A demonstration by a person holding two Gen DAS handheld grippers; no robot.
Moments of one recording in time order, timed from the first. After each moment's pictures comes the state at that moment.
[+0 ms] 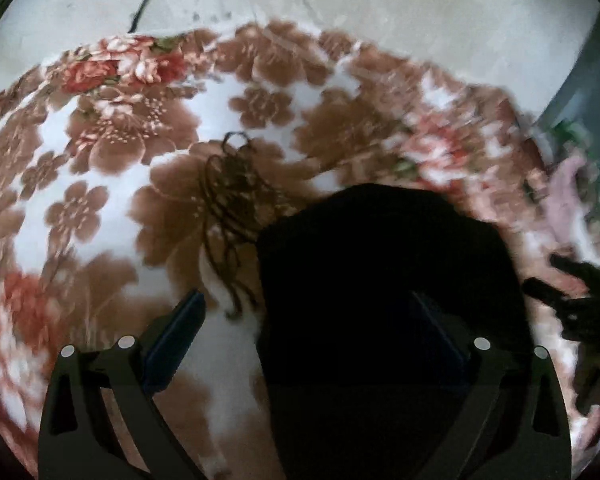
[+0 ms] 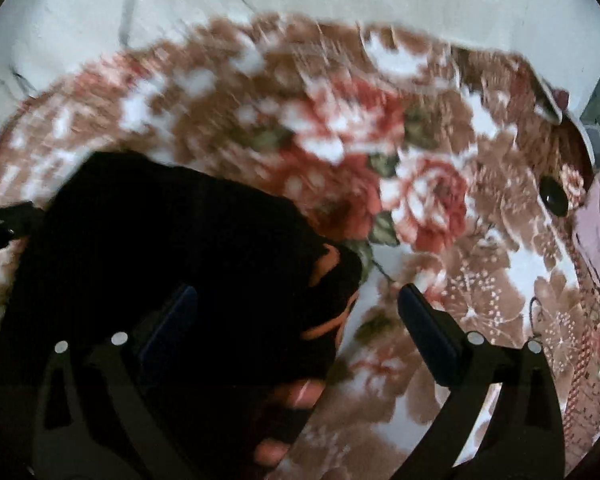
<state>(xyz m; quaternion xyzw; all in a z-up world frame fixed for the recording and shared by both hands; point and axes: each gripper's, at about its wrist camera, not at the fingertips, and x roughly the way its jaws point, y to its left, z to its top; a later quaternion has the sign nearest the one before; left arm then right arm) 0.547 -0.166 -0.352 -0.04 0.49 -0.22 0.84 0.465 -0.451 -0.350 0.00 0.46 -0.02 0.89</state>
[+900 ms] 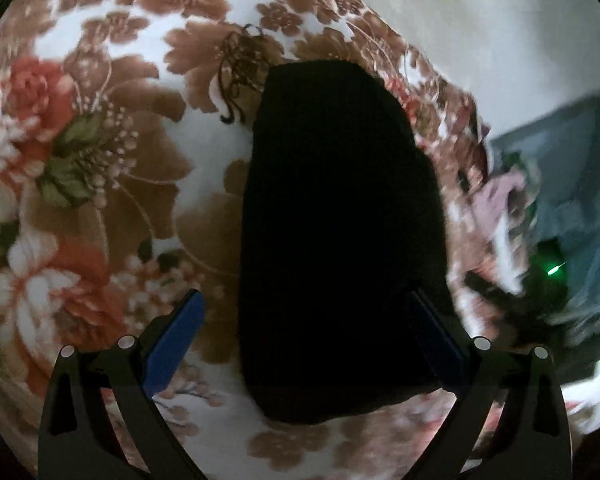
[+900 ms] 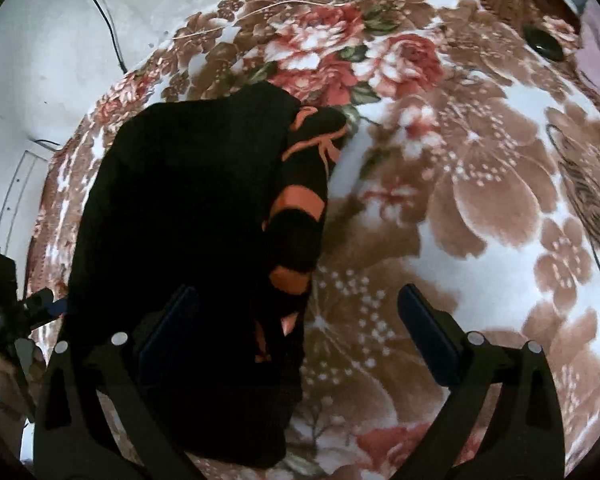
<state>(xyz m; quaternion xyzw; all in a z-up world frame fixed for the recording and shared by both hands) 0.455 -0.099 -0.377 -0.21 0.58 -0.26 0.74 0.379 -0.501 -0.384 0.20 0.51 0.02 0.83</state>
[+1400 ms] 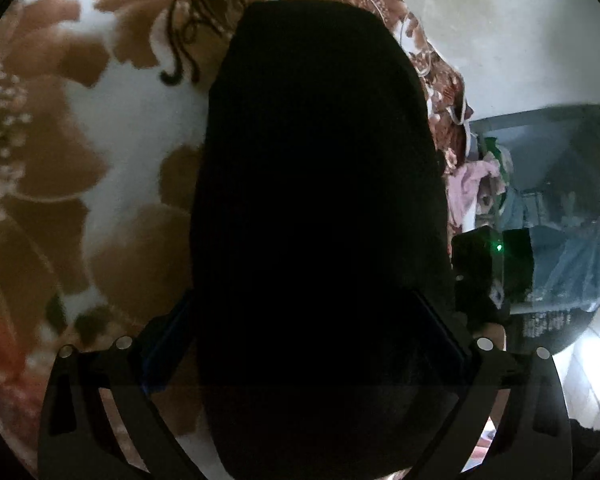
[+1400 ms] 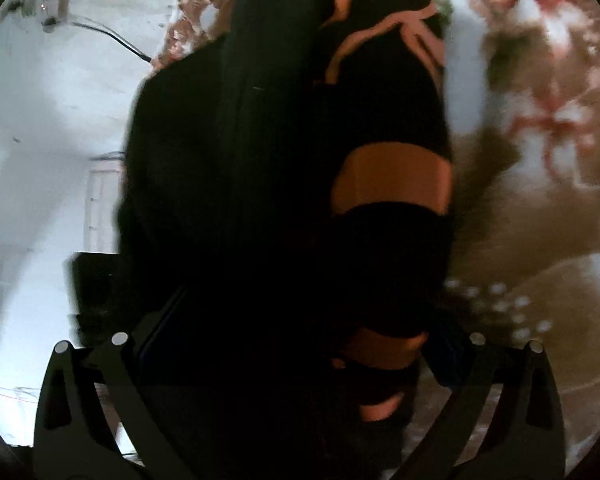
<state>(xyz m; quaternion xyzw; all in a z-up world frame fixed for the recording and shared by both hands) 0.507 -0.148 -0.440 -0.24 0.63 -0.34 0.65 0.444 -0.485 -0.460 0.39 0.56 0.17 0.71</state>
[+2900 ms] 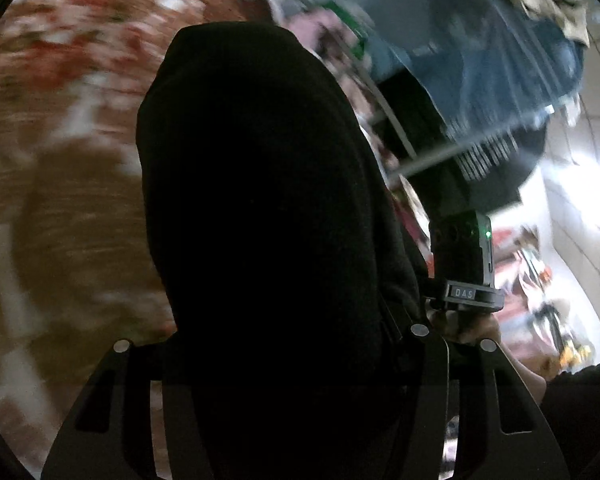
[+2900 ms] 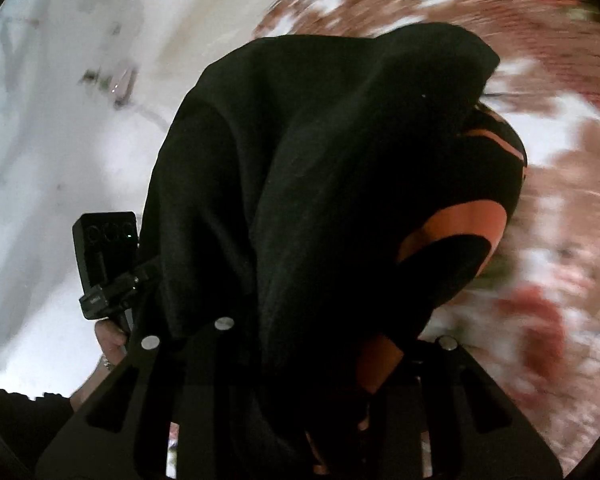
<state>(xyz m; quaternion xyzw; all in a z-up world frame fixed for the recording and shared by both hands) 0.293 -0.451 -0.286 -0.09 0.57 -0.59 0.57 0.122 -0.583 -0.309 0.43 0.43 0.05 0.79</state>
